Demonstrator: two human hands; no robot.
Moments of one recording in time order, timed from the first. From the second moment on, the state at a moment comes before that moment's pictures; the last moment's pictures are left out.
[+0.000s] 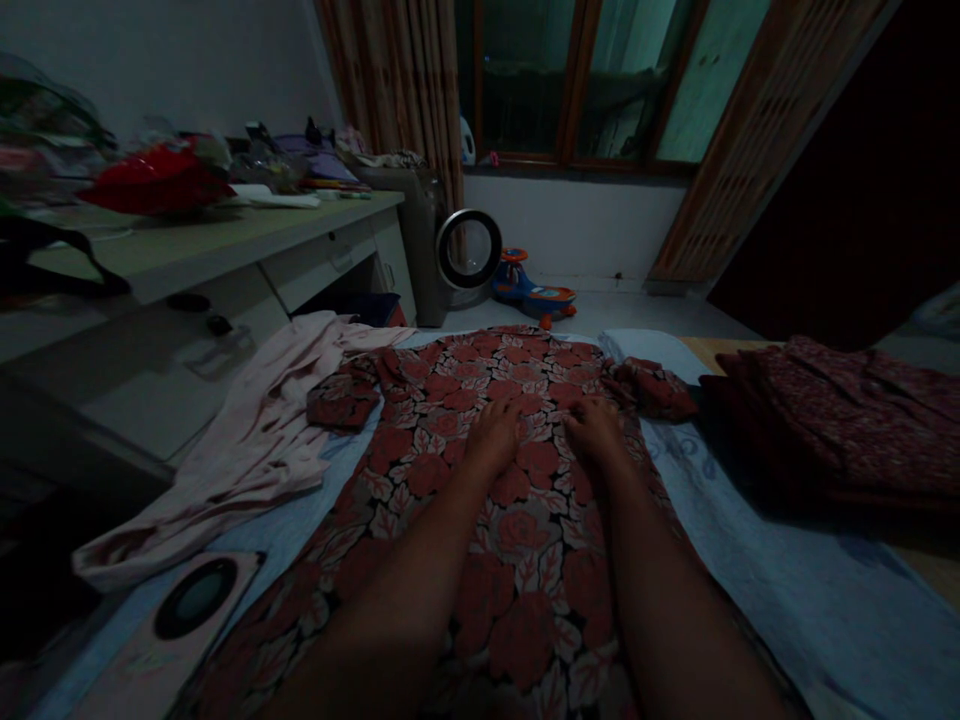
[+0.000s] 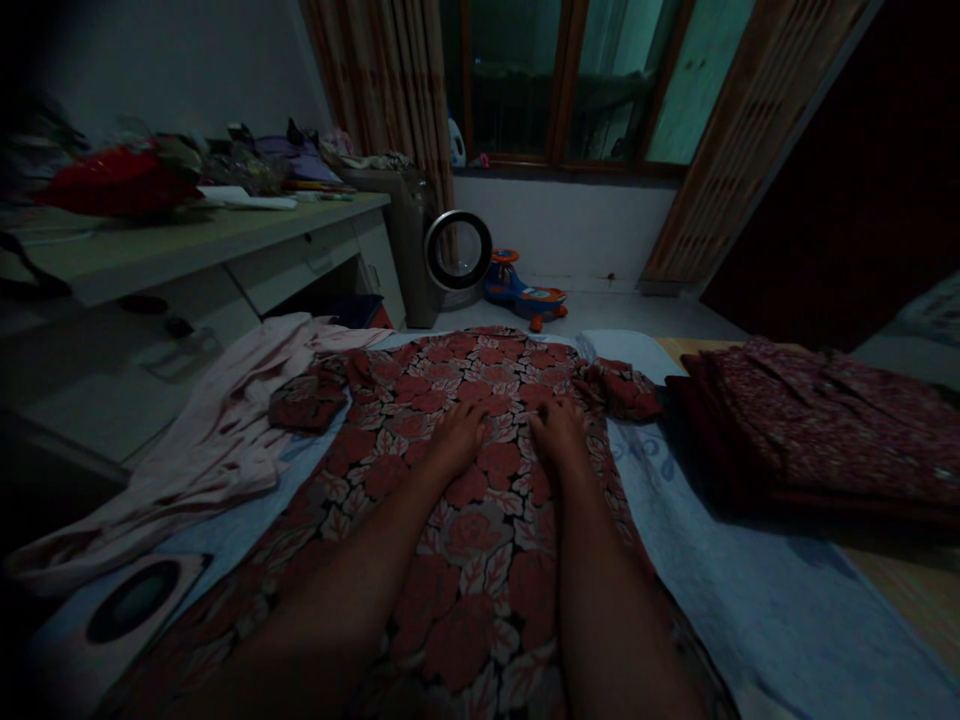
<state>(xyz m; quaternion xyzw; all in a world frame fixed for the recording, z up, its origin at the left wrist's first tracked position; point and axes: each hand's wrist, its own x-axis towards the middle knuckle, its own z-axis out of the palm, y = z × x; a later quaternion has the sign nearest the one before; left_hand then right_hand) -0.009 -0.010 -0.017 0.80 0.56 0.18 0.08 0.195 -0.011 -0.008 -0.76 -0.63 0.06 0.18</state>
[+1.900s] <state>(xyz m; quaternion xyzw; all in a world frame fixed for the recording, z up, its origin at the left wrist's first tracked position) -0.008 -0.008 -0.018 0.81 0.55 0.17 0.06 0.165 -0.005 -0.014 -0.65 -0.73 0.09 0.21</state>
